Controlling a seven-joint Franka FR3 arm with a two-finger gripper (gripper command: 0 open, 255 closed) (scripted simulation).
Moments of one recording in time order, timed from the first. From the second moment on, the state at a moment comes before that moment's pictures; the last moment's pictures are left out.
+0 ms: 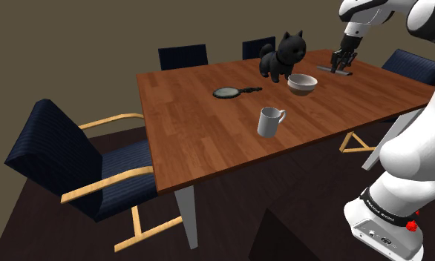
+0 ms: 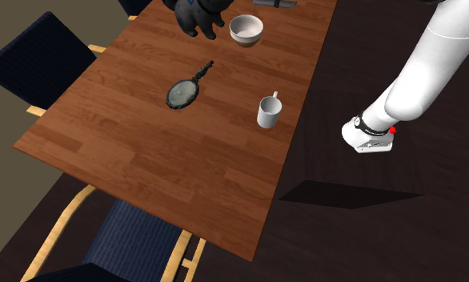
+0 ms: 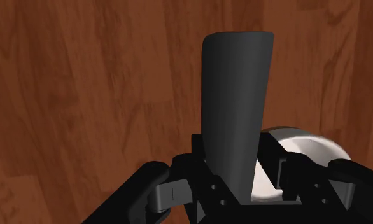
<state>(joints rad) -0.60 0.28 -0.25 -1.61 0.14 1.83 -0.53</state>
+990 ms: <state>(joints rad) -0.61 0.35 -0.24 -1.72 0.16 2.00 -0.56</state>
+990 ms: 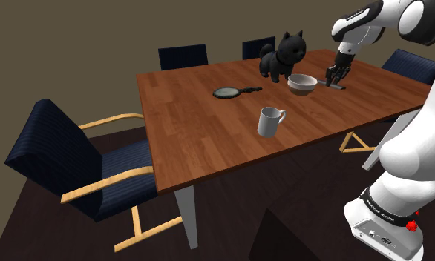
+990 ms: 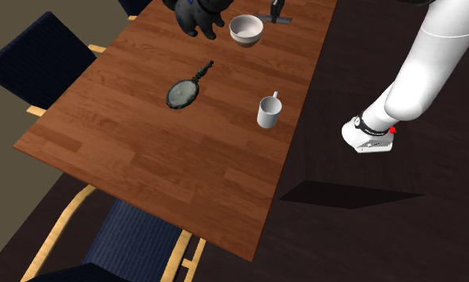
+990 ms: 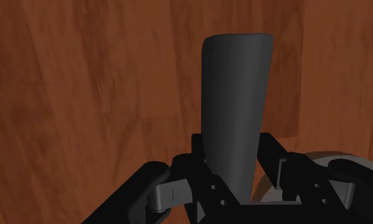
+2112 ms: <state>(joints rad) -0.61 0.41 -0.23 -1.78 0.19 2.13 -0.58</state>
